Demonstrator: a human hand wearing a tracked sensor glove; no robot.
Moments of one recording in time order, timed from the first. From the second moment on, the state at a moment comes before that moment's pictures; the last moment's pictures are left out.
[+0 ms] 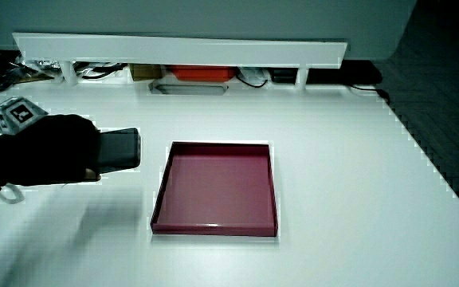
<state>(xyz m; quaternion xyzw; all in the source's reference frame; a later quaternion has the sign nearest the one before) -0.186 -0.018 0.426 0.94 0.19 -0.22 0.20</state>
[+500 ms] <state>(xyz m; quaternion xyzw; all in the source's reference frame) -0.228 -0.002 0.502 0.93 0.10 -0.23 0.27</state>
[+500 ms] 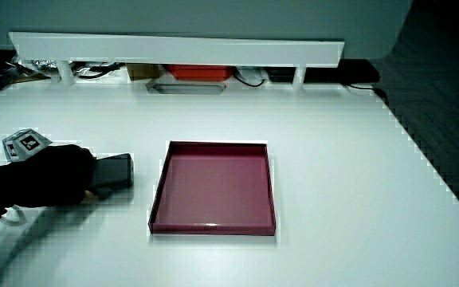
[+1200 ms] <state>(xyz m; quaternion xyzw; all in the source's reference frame) -0.227 0.000 0.517 0.93 0.10 -0.19 0.30</state>
